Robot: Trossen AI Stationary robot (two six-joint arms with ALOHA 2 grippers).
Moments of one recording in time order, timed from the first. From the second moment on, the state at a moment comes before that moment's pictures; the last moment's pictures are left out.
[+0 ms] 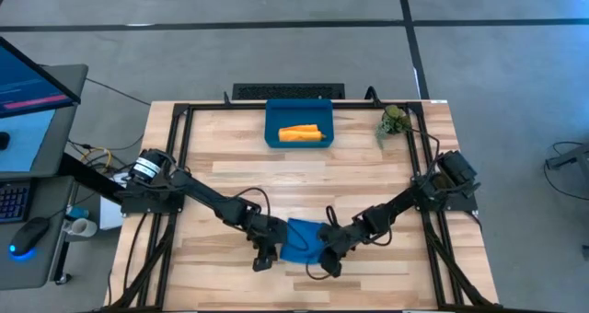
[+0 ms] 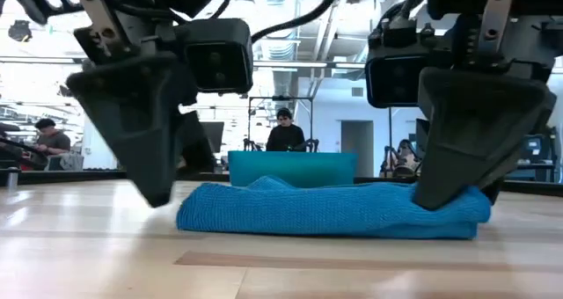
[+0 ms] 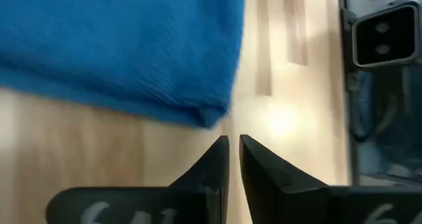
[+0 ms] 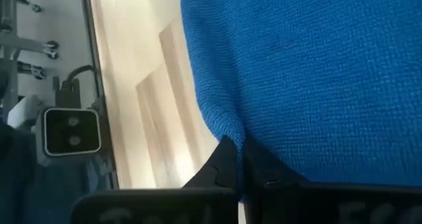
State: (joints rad) left arm -0.36 1.87 0.97 -0.02 0.34 -0.56; right arm 0.51 1.87 0.85 0.24 -0.09 0.98
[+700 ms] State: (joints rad) left arm -0.52 1.83 0.97 0.02 -0.12 -0.05; right arm 0.49 1.87 0.86 0.20 -0.11 0.96
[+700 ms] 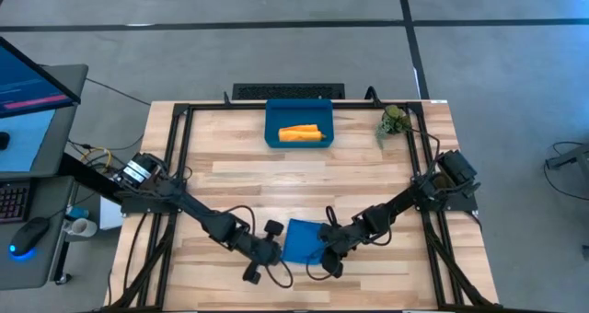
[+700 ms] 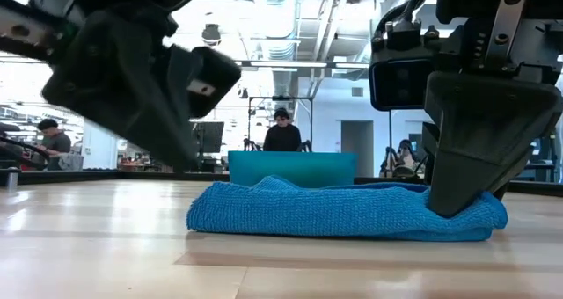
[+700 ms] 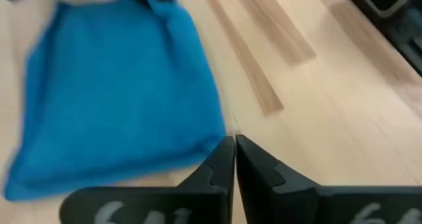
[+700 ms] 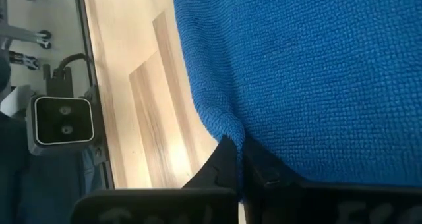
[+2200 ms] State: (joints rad) left arm -0.43 1.98 0.99 0.18 0.03 -0.35; right arm 0.49 1.87 0.85 0.20 -0.23 0.99
